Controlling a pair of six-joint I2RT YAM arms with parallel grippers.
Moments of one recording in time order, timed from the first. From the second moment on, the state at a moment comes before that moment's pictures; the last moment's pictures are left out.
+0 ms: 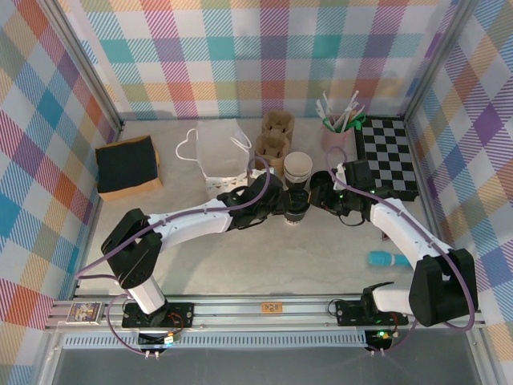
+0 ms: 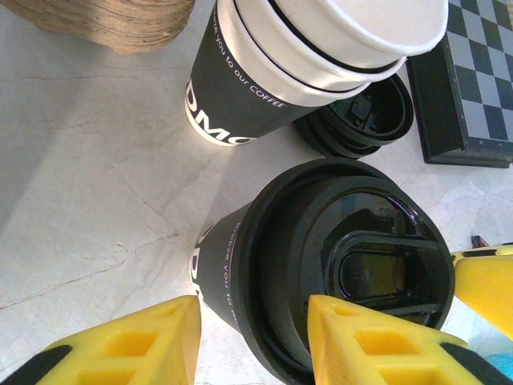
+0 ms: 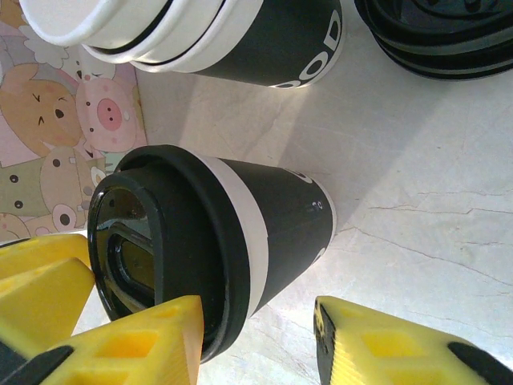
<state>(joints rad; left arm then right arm) -0.90 1.68 1.17 -0.23 -0.16 -0.84 0.26 1.29 0.86 -0.53 -0.43 0.55</state>
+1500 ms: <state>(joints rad) -0.86 1.71 1.15 -0.24 -0.14 -0.84 0.26 1.34 0.85 -0.47 -0.44 0.55</state>
